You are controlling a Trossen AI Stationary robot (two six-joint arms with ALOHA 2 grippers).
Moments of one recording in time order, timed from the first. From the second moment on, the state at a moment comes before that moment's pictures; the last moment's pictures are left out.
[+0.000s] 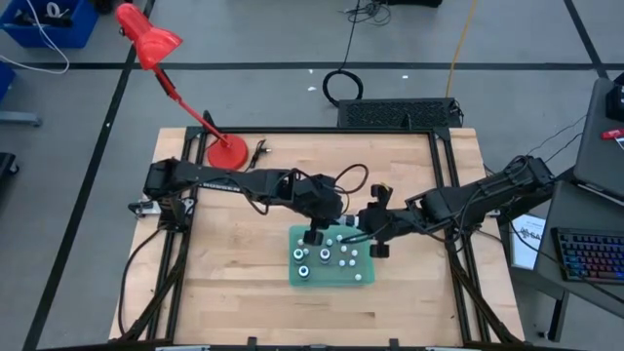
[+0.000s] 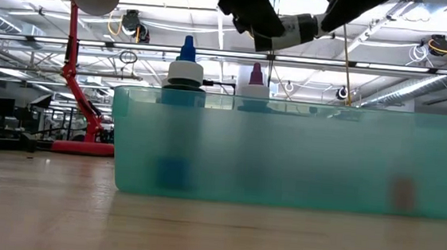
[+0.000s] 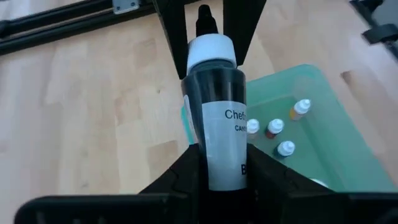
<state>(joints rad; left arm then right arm) -0.04 1.85 1.62 -0.53 0.08 0.22 0.33 1.35 1.18 -0.76 0.39 0.17</state>
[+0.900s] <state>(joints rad) 0.09 1.78 1.36 0.11 0.24 0.23 0.33 1.20 1.12 -0.97 0.68 0.40</state>
